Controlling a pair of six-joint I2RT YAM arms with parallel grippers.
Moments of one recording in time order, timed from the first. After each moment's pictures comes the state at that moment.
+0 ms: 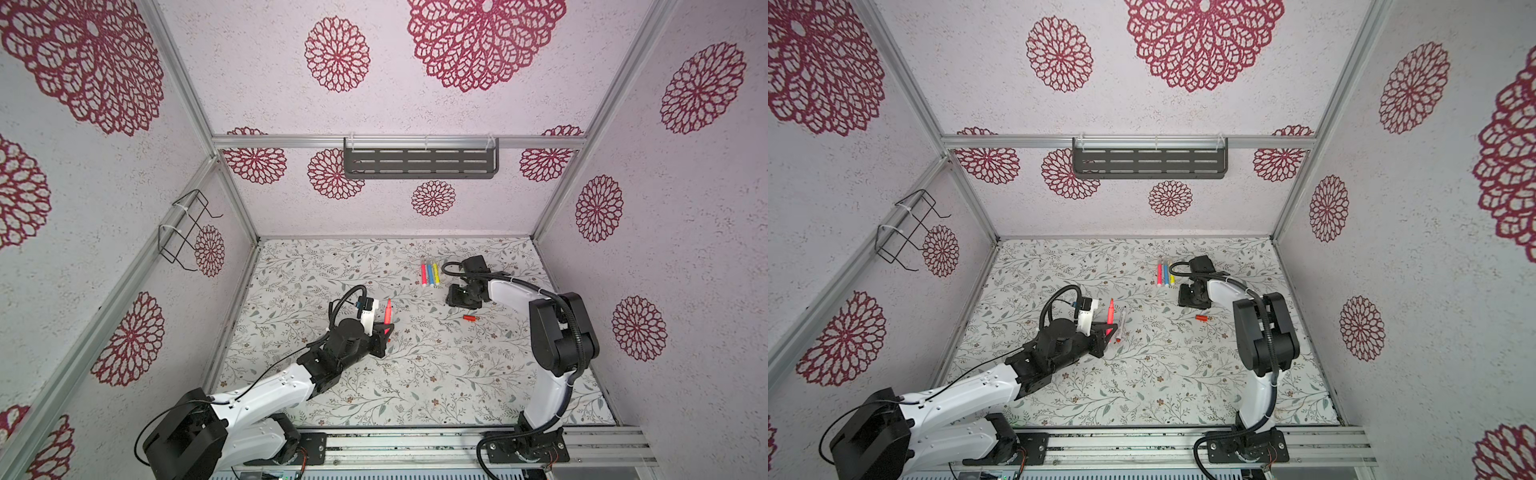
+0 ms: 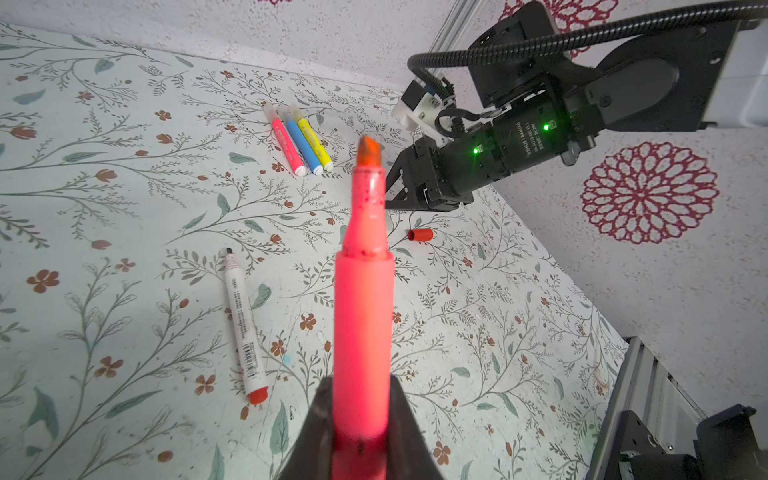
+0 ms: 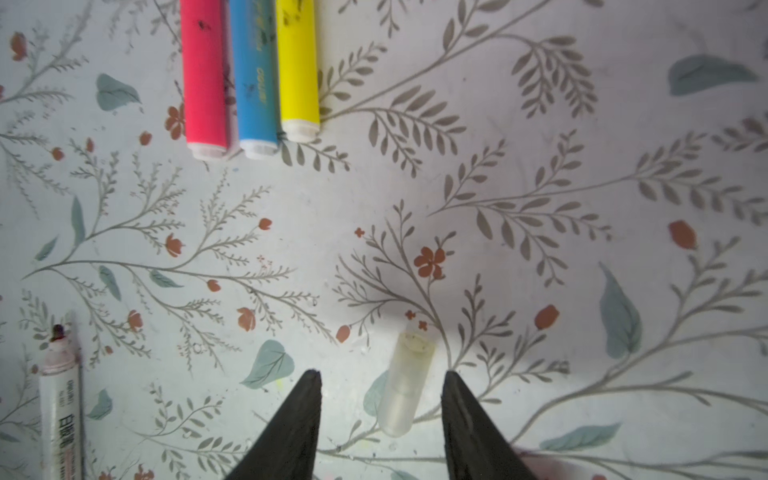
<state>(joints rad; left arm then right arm) -0.80 1.16 0.52 0.26 -0.05 -0.50 0.27 1.91 1.26 -0.48 -0.13 0.34</state>
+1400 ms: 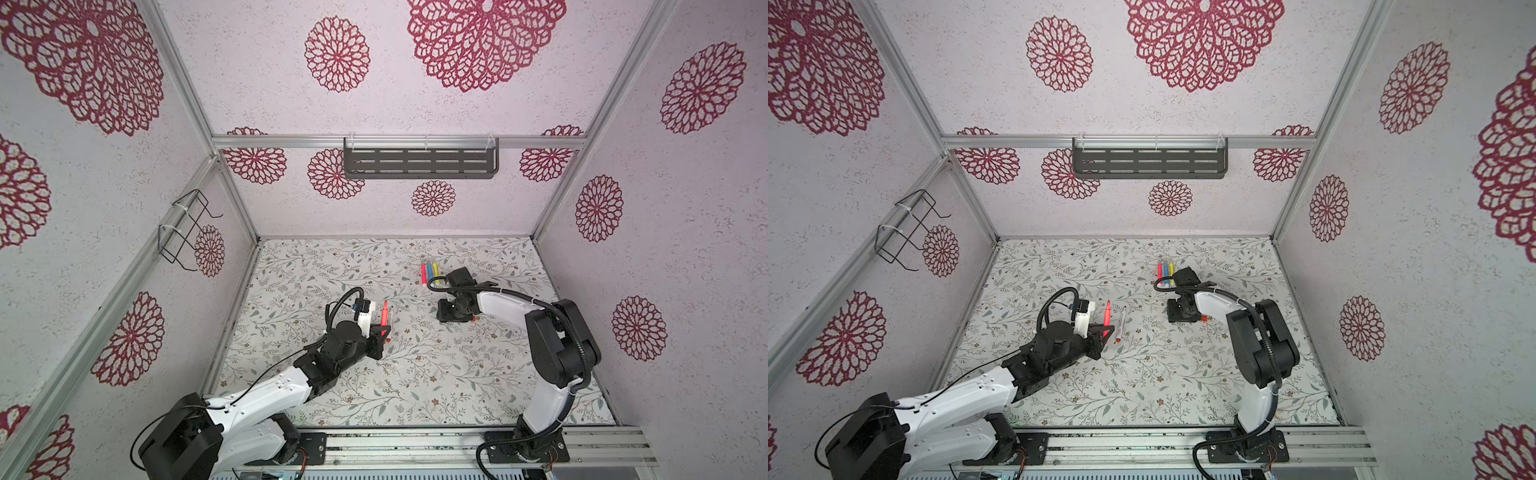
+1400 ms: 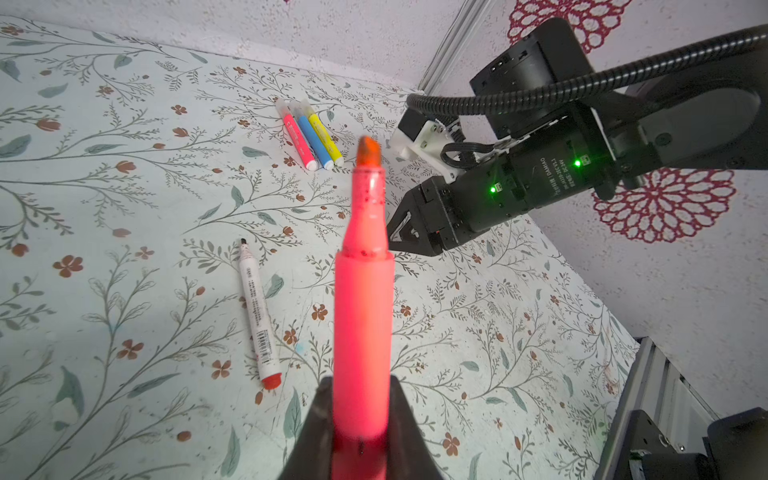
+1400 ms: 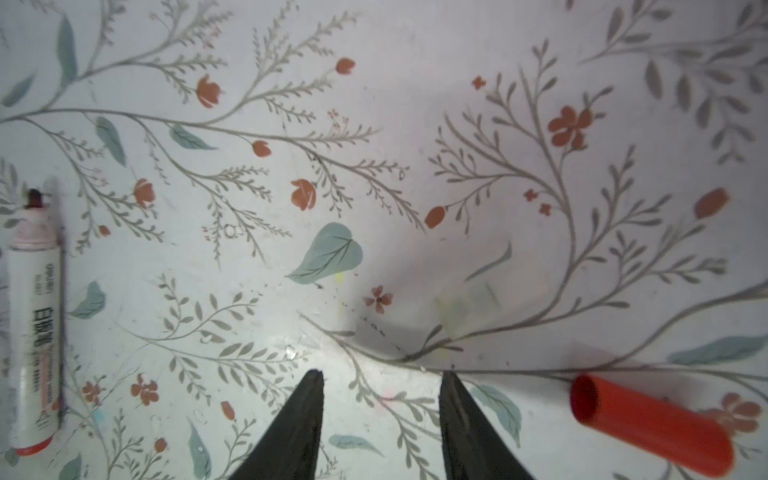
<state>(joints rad) -0.79 1.13 0.49 0.24 -0.07 -0.50 0.41 1.80 1.15 -0.51 -0.07 0.33</state>
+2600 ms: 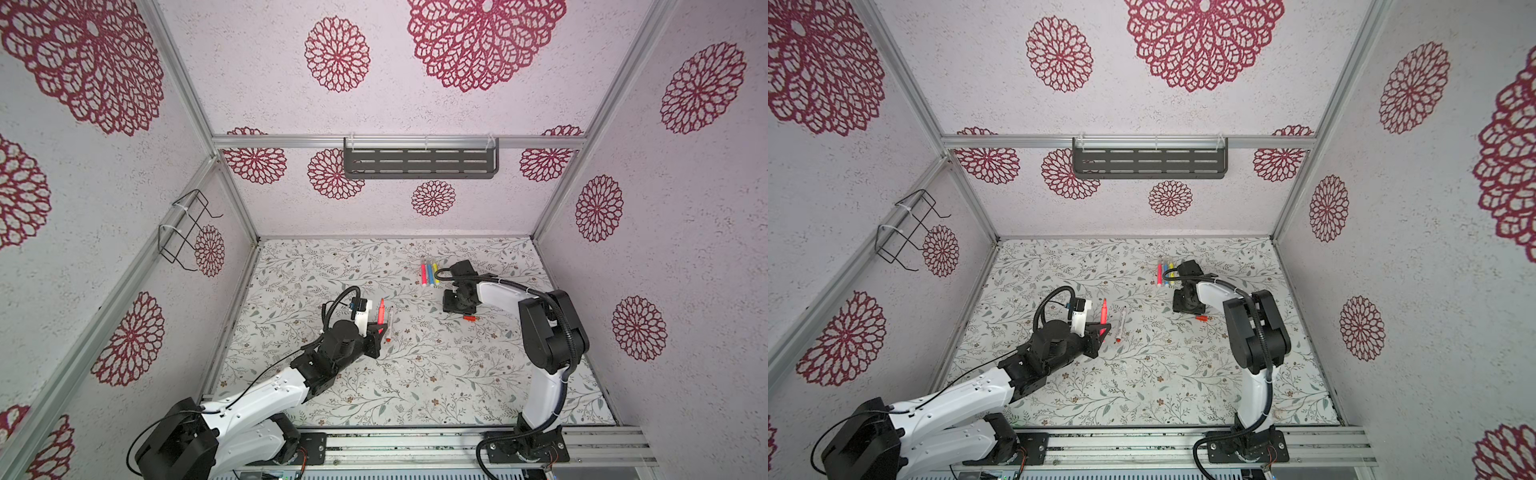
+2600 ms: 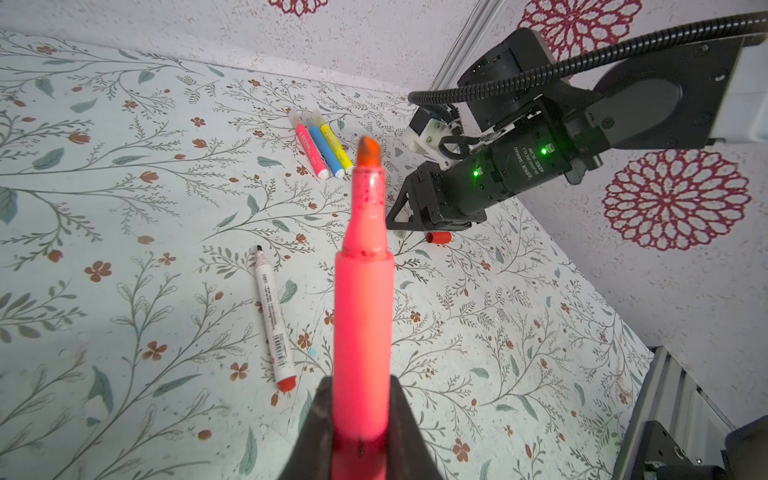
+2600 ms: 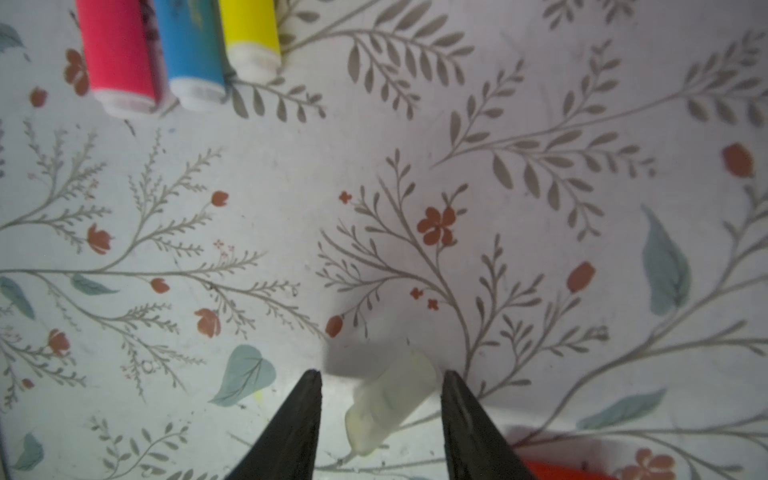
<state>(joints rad) -0.77 1.10 0.49 0.22 -0.08 -0.48 0.35 1.95 1.29 -0.53 0.00 0.44</state>
